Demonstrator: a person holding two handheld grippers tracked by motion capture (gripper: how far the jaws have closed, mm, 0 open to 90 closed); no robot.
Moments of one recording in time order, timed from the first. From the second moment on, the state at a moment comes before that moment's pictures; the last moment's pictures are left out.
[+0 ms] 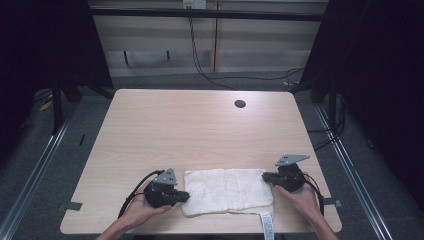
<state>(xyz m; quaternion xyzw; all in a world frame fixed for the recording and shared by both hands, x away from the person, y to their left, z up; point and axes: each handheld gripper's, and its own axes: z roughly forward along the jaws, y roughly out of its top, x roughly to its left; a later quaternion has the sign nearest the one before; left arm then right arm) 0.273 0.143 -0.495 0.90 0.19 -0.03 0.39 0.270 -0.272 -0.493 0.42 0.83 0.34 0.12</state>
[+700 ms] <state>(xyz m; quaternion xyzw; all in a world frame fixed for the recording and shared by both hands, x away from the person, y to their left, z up) 0.294 0.183 -0.472 0.85 0.28 0.00 0.44 0.253 -0.236 -0.464 0.38 0.82 0.42 0.10</state>
